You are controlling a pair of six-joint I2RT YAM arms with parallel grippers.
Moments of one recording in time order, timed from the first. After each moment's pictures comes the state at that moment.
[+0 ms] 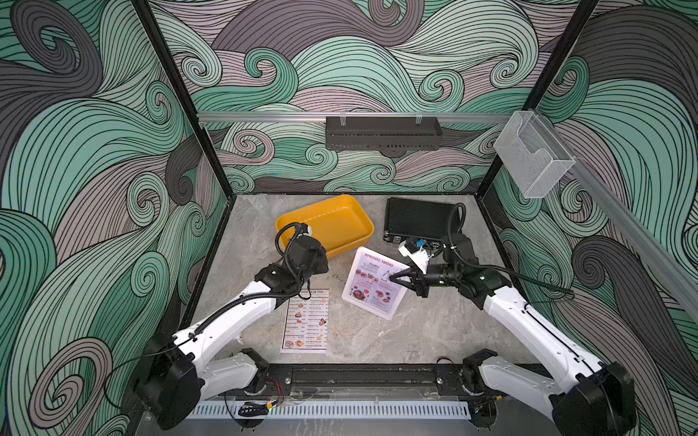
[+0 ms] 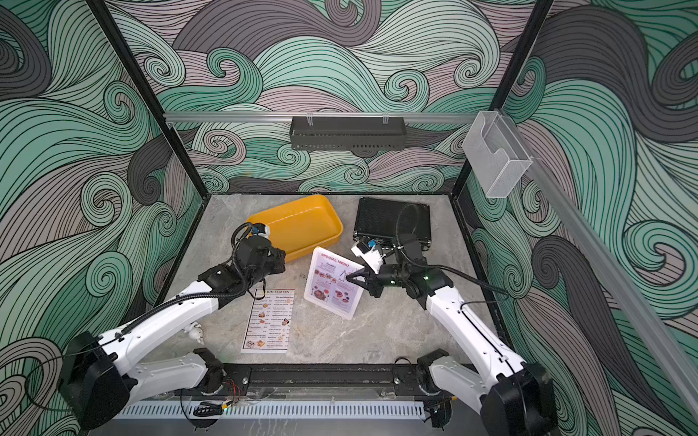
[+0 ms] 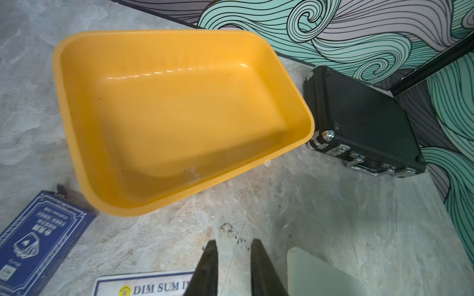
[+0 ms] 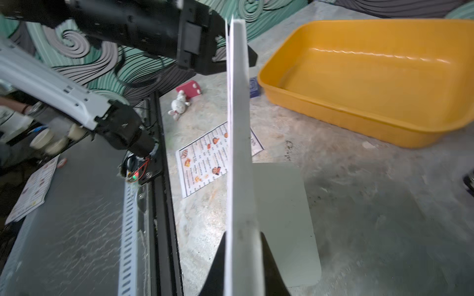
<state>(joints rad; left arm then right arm) -0.60 1.13 0.80 -0.32 -0.28 -0.60 0.40 1.10 0.85 -0.51 -0.86 -0.32</state>
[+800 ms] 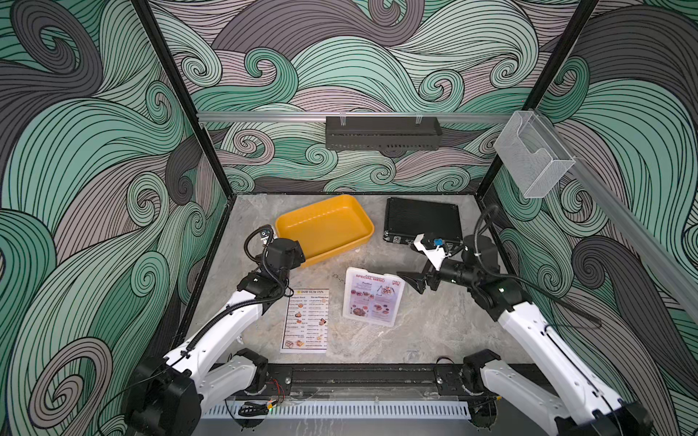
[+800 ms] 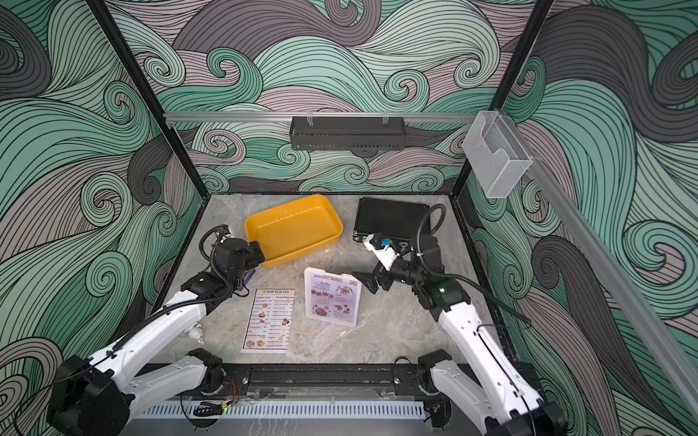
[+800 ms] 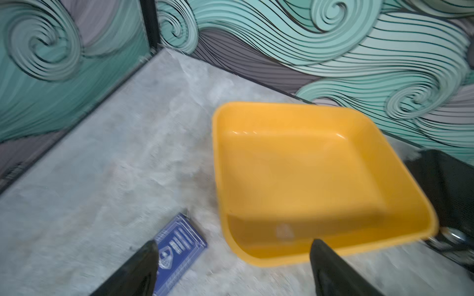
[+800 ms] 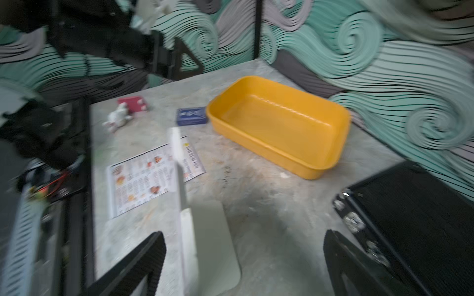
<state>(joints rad) -0.35 1.09 0.70 -0.22 -0.57 -0.50 0.31 0.87 0.71 -0.25 -0.49 -0.25</state>
